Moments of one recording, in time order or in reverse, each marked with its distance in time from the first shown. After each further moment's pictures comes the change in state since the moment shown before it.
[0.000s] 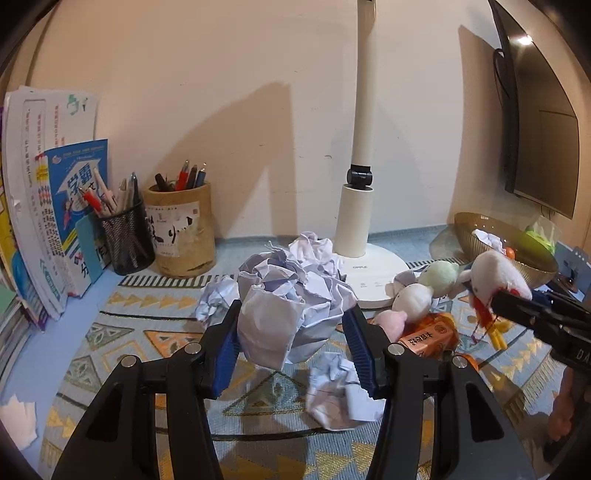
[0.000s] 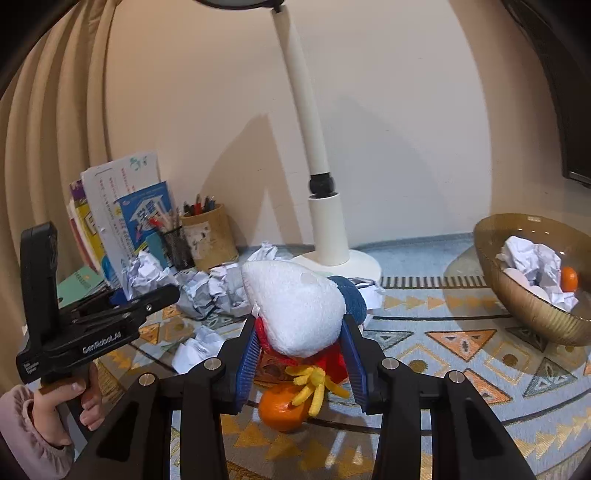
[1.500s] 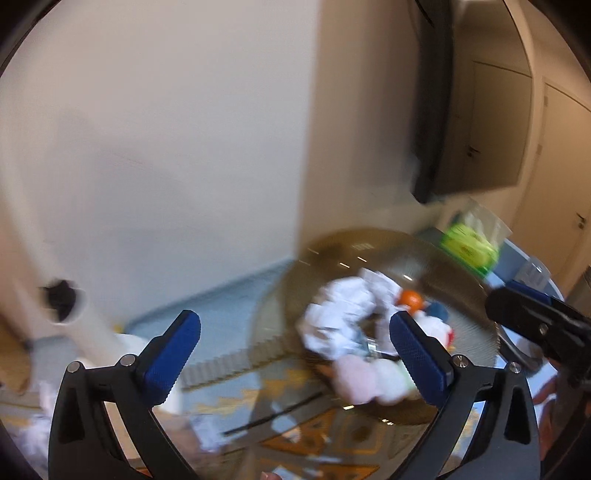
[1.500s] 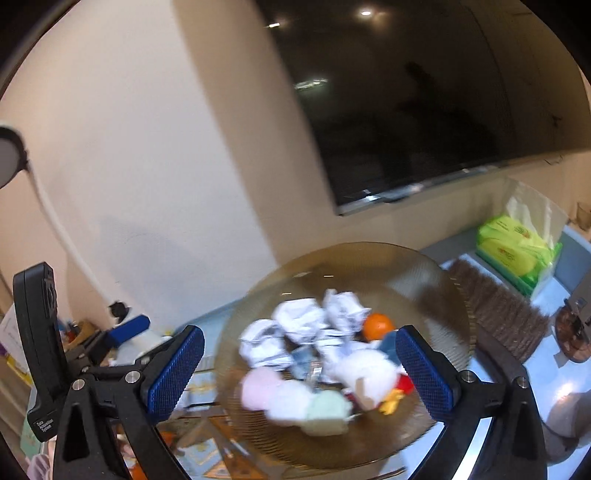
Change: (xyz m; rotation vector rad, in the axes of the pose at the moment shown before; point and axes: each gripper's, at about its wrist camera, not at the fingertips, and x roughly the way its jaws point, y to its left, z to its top) left arm 0.122 -0.242 0.140 0.152 0.174 -0.274; right arm -0.073 -0.219 0.108 0.348 0.041 -0.324
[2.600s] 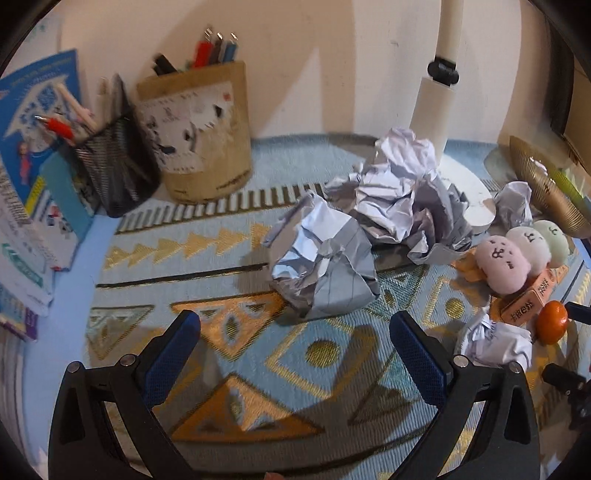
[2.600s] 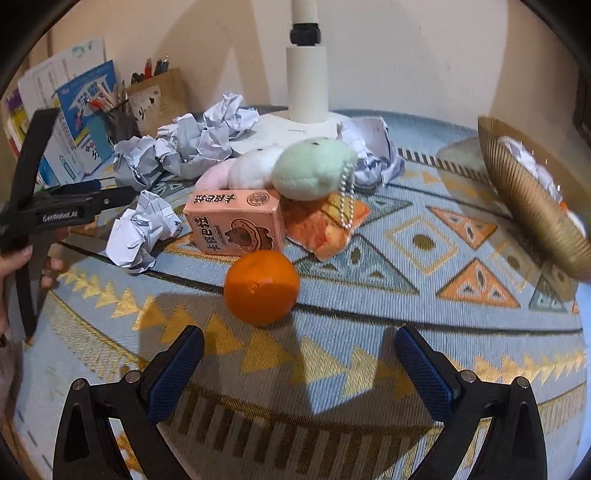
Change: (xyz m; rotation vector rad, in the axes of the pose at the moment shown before) left arm -0.091 0.280 -0.198 -0.161 0.250 0.235; right arm 0.054 0.207 -0.223 -0.468 0.413 0.013
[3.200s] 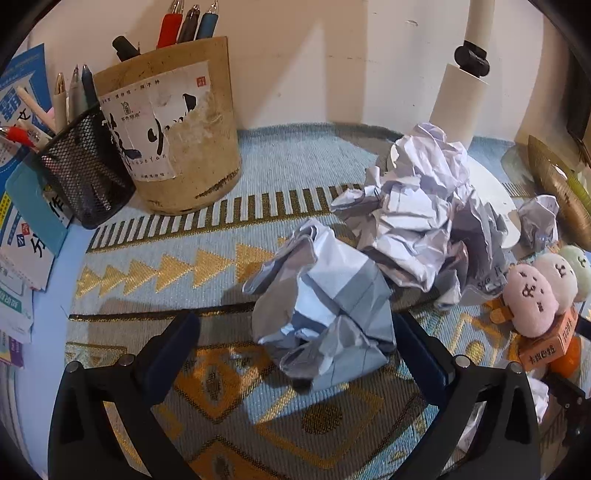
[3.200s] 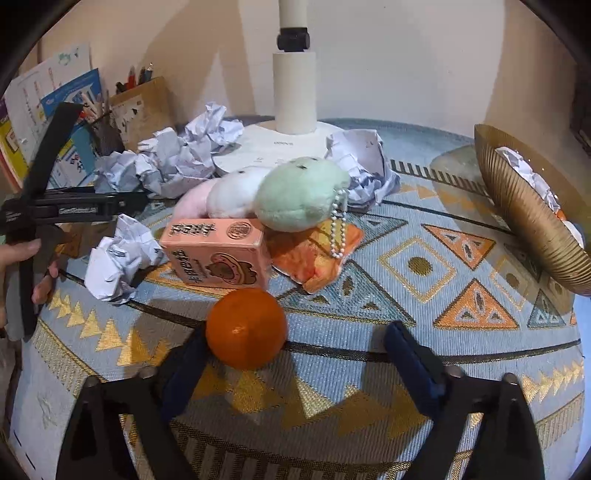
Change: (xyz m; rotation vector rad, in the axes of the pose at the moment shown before) left arm 0.027 -0.004 0.026 -0.013 0.060 0.010; right arm 0.005 -0.004 0.013 0.032 -0.041 -0.024
